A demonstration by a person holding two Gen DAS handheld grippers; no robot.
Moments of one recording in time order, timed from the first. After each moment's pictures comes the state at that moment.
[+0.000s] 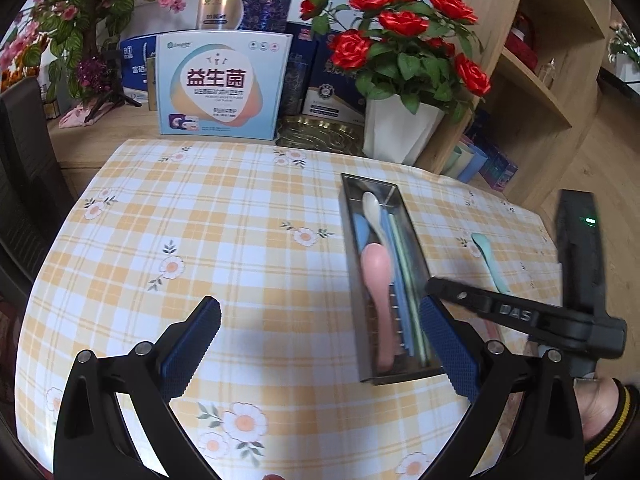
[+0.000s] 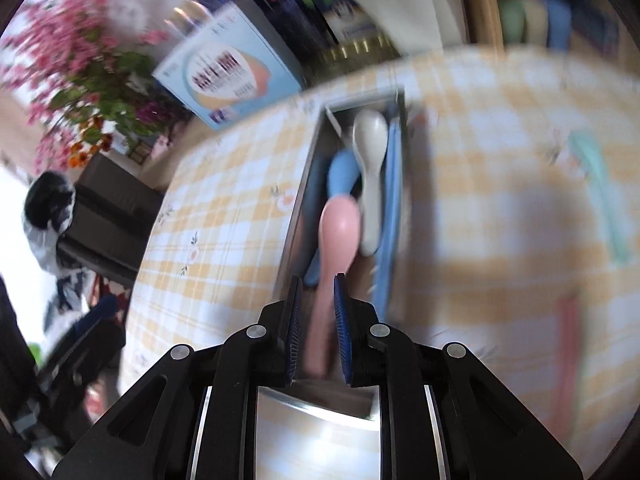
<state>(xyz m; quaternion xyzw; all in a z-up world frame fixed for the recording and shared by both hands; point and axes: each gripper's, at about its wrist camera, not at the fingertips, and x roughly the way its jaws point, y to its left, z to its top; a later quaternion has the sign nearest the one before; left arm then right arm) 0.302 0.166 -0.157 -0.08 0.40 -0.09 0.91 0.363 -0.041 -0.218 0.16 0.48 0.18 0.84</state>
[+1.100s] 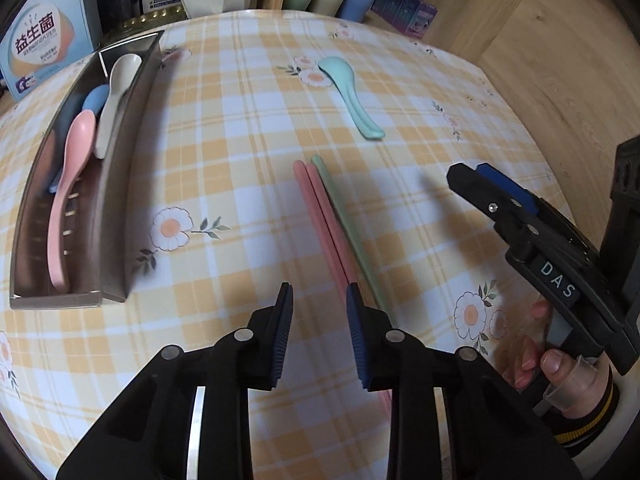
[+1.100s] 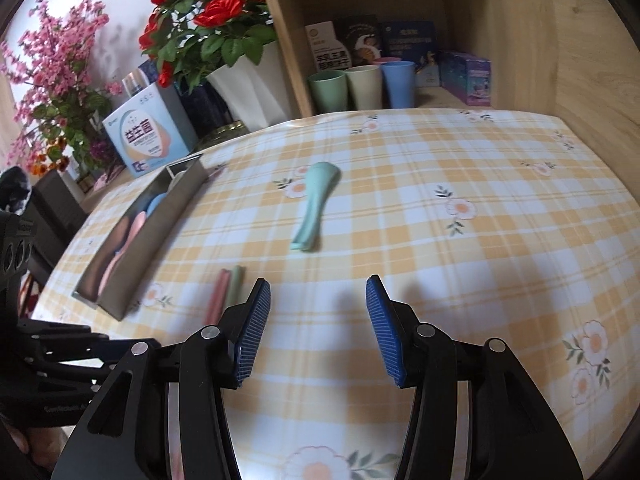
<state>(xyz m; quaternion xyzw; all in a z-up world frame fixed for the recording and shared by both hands) 0.285 -0.089 -0.255 0.00 0.55 -0.21 0.81 0.276 -0.270 -0.260 0.10 0.36 0.08 0.92</state>
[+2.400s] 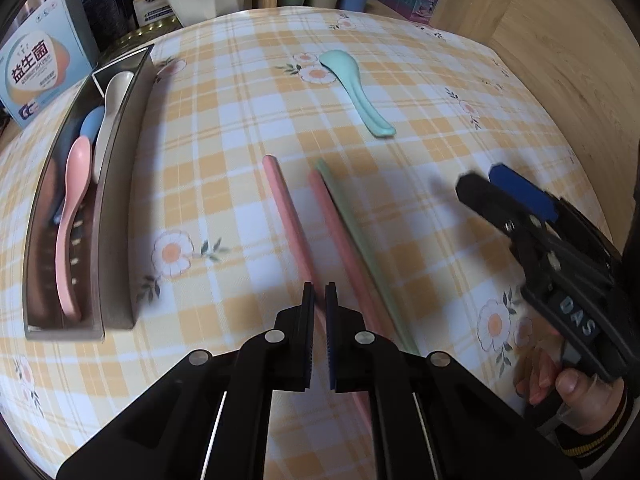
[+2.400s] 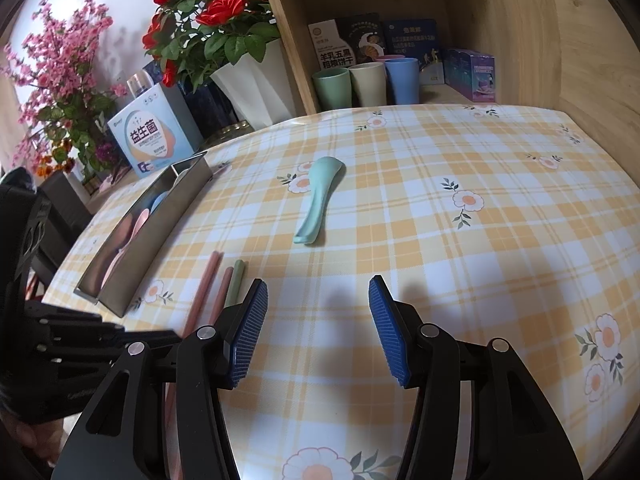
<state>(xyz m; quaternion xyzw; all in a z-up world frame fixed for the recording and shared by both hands) 0.299 -0.107 -0.260 0.06 0.55 -0.18 0.81 0.275 -0.270 -0.268 0.11 0.36 0.09 0.92</state>
